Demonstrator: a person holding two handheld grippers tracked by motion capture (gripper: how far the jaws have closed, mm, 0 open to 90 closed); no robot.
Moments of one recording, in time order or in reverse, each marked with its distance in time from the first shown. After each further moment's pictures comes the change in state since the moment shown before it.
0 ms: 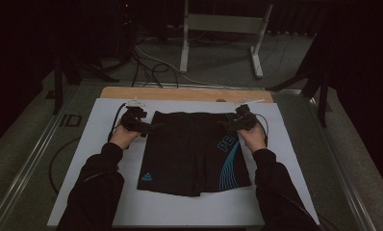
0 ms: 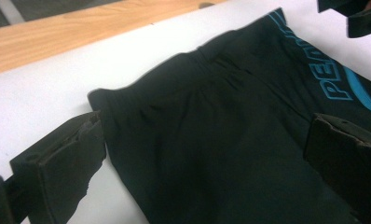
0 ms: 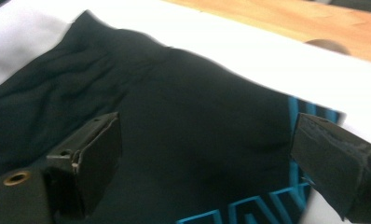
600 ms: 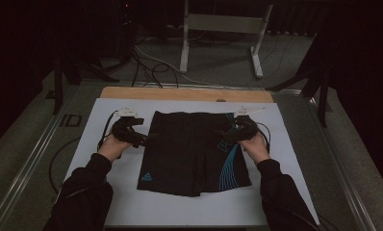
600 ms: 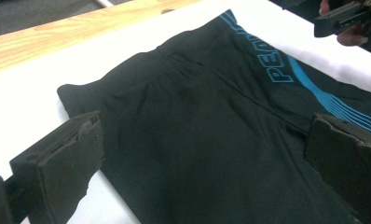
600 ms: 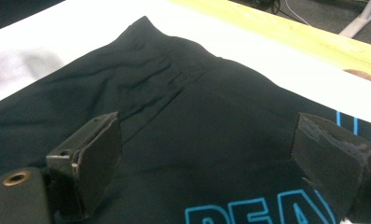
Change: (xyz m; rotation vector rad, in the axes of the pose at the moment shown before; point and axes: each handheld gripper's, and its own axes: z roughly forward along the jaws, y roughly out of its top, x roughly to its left) left arm -0.026 -0.015 -0.041 -0.034 -0.084 0.067; right arm 0.035 -0.014 -0.026 -0.084 0.060 -0.120
